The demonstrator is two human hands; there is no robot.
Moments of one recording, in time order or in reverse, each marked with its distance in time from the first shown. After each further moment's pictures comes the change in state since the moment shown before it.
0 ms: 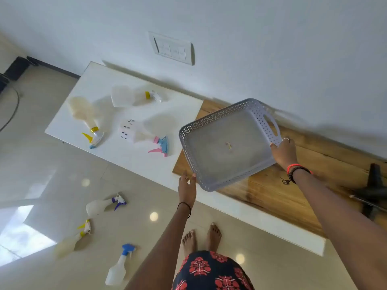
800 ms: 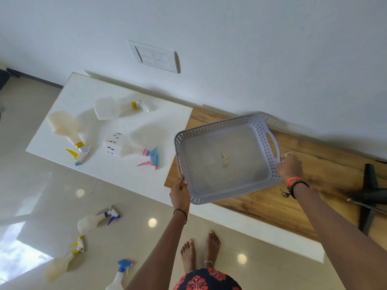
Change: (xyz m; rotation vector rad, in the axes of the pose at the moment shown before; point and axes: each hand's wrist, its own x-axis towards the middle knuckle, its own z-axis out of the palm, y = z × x) left_hand 0.030 0.005 0.016 -0.020 0.126 0.045; right_hand -0.002 0.035 -0.003 -0.019 0.115 0.164
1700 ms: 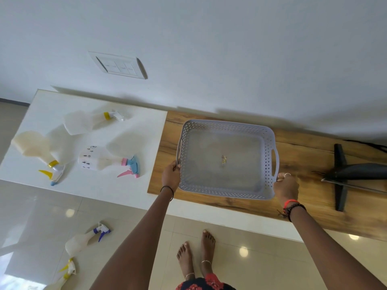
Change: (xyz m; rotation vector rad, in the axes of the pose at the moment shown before) left_hand 0.041 0.043 0.035 0.289 -0.297 0.198; right_hand -0.047 0.081 -0.003 0.256 0.080 0.293
